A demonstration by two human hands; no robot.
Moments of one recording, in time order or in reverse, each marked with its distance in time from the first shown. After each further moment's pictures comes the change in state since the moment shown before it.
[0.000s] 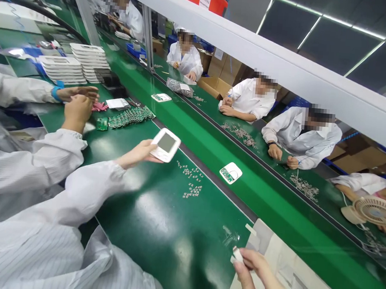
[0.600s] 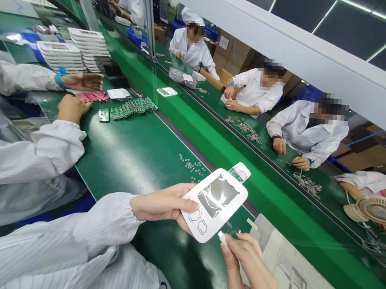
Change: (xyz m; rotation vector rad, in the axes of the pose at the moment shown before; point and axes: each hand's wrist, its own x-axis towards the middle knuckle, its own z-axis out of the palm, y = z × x) left_hand -0.116 0.080 0.080 -1.057 -0.969 -0.086; right_hand 0.012 -0.011 0.021 0.175 -0.069 -0.300
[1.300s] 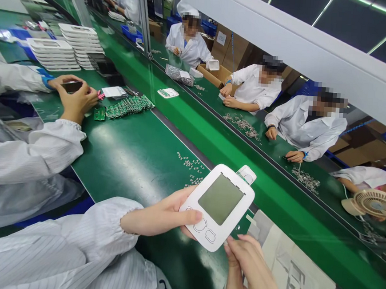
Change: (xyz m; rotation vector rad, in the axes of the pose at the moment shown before) left_hand -0.004 -0.010 0.030 0.222 0.090 0.159; right_hand -0.010 0.003 -0.006 -0.159 0.002 -0.017
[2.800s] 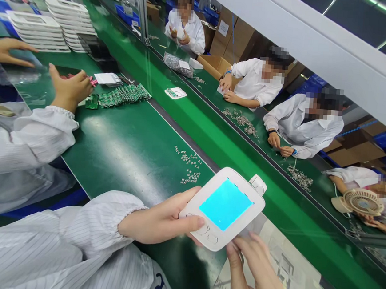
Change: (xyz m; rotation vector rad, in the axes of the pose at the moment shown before) left_hand 0.001 -0.006 0.012 0.032 -0.047 0.080; right_hand 0.001 -0.004 -0.014 -0.043 -0.026 0.167
